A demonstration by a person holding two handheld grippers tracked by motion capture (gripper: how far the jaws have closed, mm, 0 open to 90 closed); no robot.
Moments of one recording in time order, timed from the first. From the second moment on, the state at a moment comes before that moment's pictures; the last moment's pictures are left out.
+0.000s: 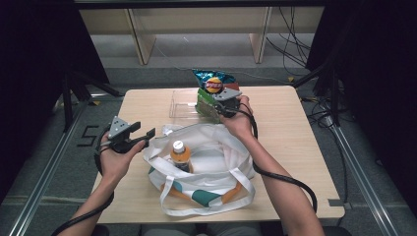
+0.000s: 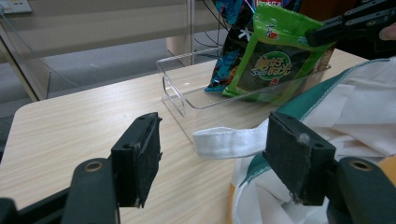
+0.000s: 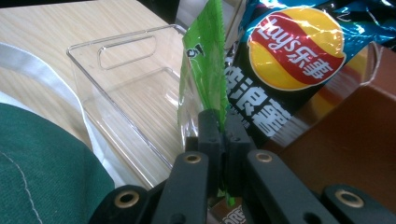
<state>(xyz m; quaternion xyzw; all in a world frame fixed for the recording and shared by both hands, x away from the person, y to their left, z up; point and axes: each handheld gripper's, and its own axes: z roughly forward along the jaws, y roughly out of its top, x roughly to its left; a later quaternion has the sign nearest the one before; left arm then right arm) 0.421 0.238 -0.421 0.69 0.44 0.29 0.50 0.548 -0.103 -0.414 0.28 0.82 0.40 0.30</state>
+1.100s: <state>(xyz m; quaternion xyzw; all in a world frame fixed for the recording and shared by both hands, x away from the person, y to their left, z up) 0.419 0.237 -0.421 0.69 0.44 0.29 0.50 0.530 -0.101 -0.386 0.26 0.81 0.43 0.31</state>
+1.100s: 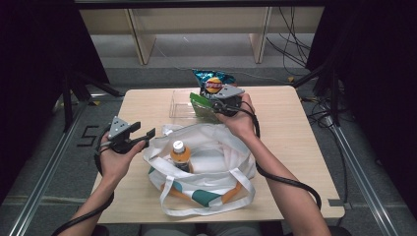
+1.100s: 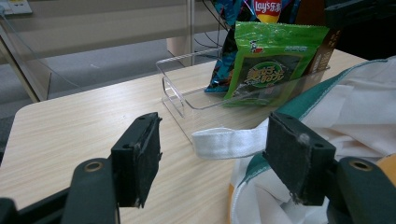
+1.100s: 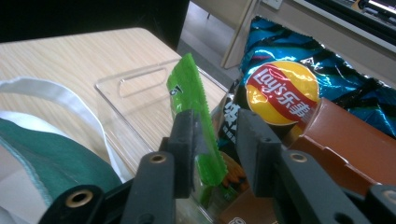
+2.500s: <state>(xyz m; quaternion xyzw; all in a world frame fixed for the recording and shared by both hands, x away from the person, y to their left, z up) 0.415 0.236 -0.417 0.69 0.43 0.29 0.51 0.475 -0.151 -0.365 0.30 0.79 0.48 0.24</state>
